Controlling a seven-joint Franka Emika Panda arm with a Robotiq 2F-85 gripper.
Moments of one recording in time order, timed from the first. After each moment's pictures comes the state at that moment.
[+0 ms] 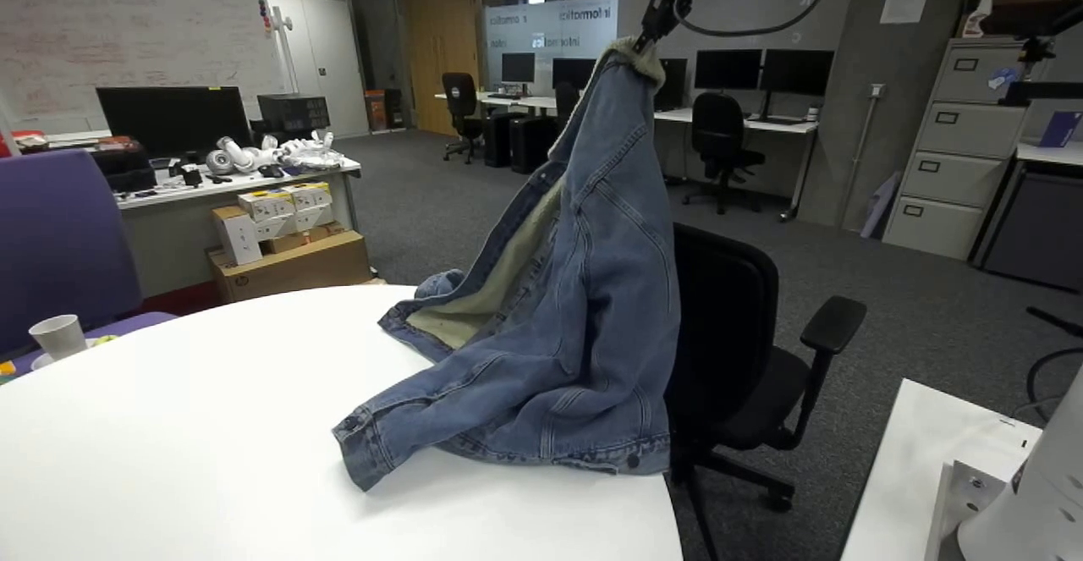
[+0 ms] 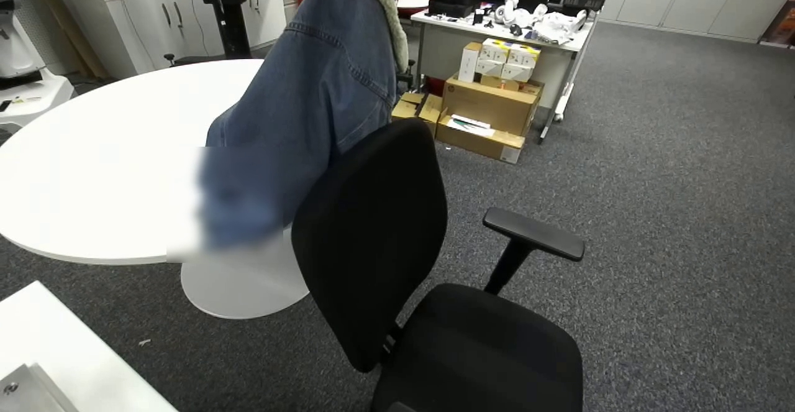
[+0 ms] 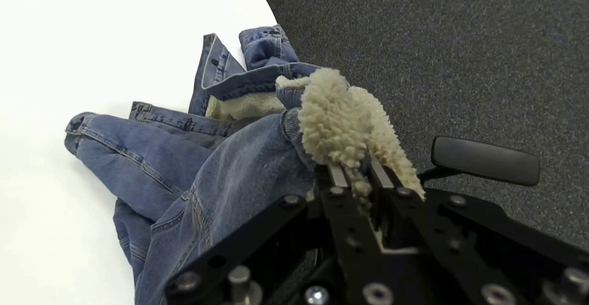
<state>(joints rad) -0.14 -0.17 -0.14 -1.87 0.35 2.25 2.51</state>
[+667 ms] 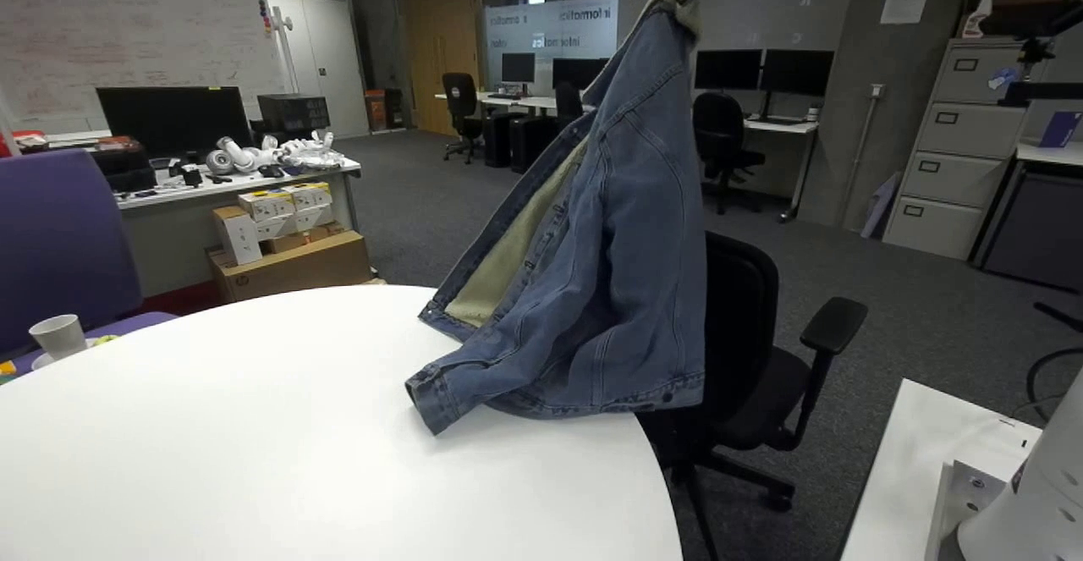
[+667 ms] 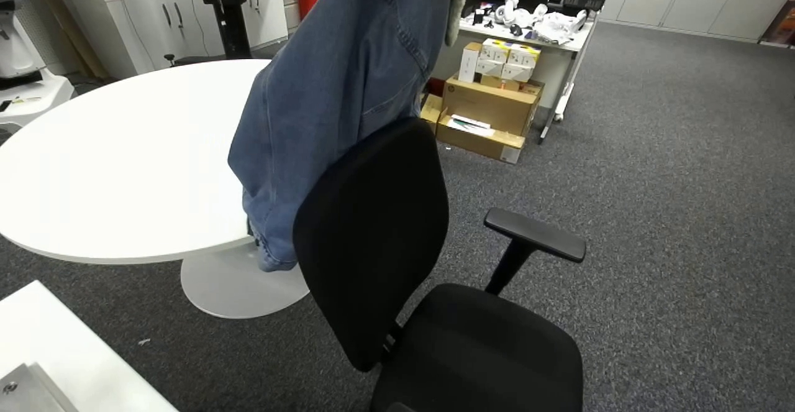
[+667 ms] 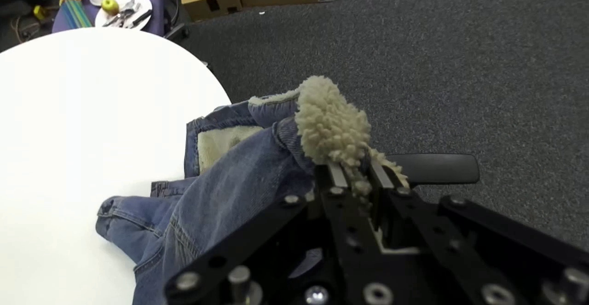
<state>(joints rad) -0.21 -0.11 -0.27 -1.69 0.47 2.22 2.53</state>
